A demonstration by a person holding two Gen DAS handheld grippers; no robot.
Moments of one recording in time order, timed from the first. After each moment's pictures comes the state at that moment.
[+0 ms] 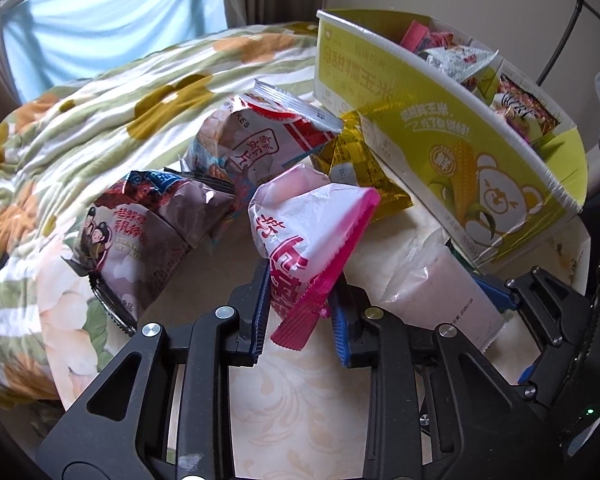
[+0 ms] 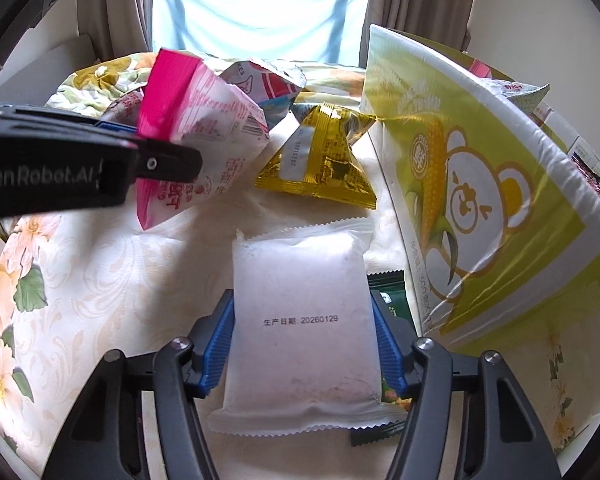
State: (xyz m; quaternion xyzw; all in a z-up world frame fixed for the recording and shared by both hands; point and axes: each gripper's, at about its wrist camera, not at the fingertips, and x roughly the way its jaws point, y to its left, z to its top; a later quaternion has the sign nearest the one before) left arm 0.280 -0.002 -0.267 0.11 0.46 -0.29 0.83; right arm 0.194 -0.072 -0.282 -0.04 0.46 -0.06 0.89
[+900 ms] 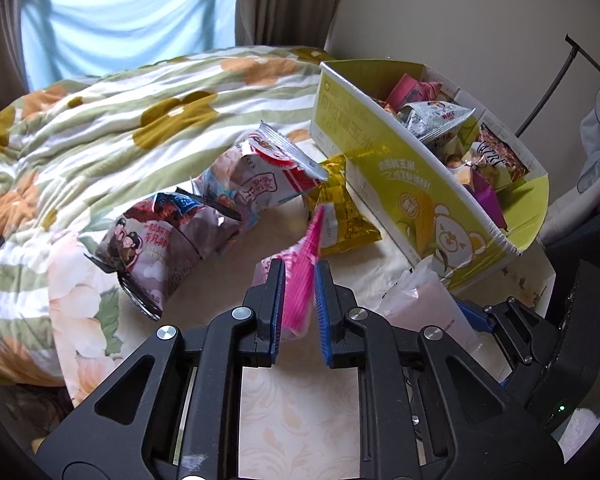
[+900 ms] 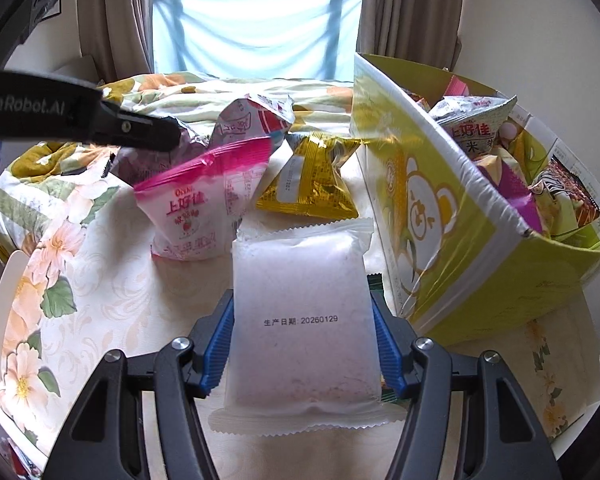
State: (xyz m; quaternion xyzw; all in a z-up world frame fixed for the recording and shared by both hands) left arm 0.268 0.016 -0.217 0.06 0.45 -0.29 0.84; right arm 0.173 -0.076 -0.254 -0.02 0.43 -0.06 0.90
